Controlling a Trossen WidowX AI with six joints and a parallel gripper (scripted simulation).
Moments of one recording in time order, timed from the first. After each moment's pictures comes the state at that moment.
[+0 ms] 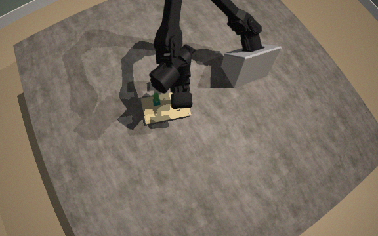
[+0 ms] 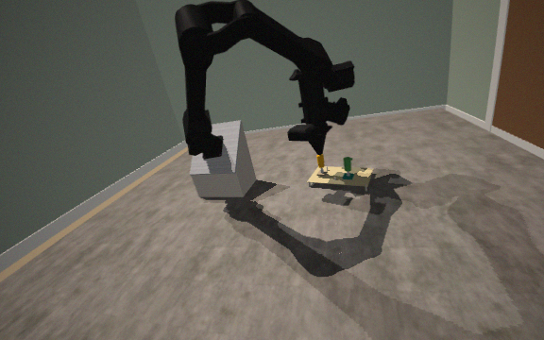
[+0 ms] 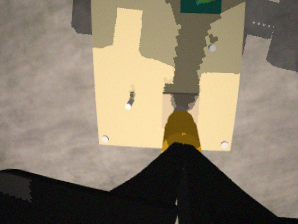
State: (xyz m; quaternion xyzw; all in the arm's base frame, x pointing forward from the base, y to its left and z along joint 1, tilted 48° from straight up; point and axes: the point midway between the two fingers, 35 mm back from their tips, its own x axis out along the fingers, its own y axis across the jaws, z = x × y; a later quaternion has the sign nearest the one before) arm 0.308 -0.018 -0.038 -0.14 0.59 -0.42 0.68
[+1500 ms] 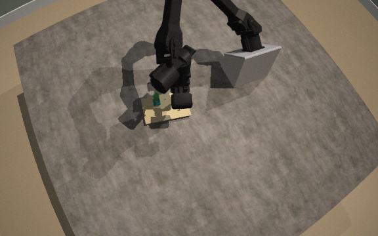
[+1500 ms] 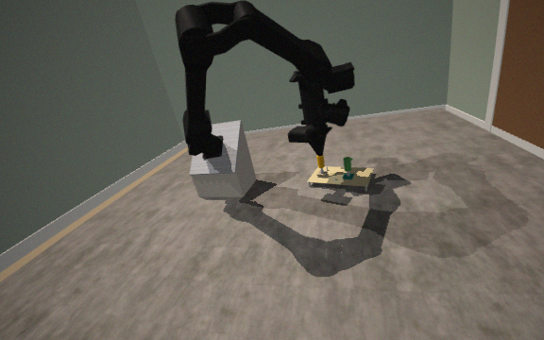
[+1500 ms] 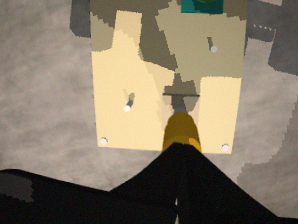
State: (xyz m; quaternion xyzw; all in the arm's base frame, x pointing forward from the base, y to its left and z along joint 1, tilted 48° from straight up) arm 0.308 -0.021 -0.042 -0.15 0.59 -0.41 0.68
